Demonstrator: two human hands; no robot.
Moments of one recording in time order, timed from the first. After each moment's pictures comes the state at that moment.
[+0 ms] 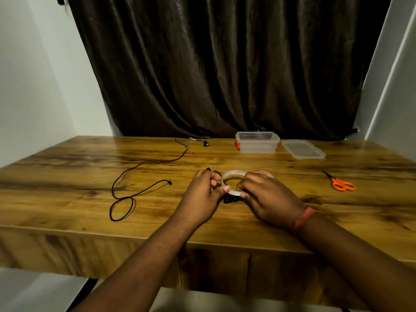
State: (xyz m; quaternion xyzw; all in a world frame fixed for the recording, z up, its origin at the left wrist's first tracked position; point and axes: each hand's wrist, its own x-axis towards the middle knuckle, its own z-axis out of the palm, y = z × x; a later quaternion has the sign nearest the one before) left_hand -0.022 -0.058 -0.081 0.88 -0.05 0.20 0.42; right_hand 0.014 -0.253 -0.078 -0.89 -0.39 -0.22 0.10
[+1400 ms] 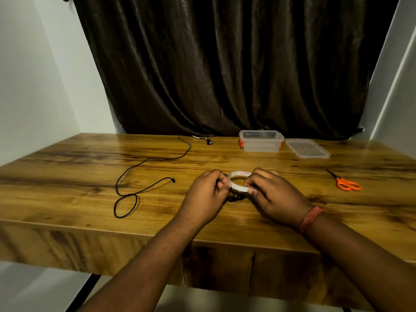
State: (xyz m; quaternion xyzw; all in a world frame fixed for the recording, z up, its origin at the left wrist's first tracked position) left_hand -0.022 -0.056 -0.082 0.90 -0.08 0.23 0.36; right_hand 0.014 -0.256 -0.077 -0.90 -0.36 -0.20 0.16
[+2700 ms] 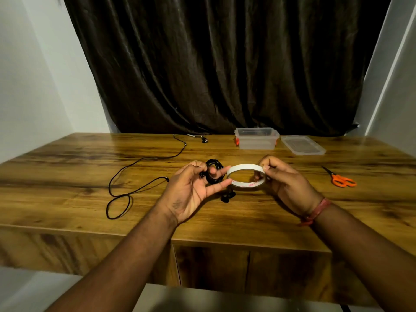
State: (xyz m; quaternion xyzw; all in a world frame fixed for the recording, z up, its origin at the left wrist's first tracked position) left_hand -0.024 -0.039 -0.063 0.43 -0.13 -0.04 0.89; right_hand 0.032 -0.273 -0.075 -0.62 -0.30 0.05 0.72
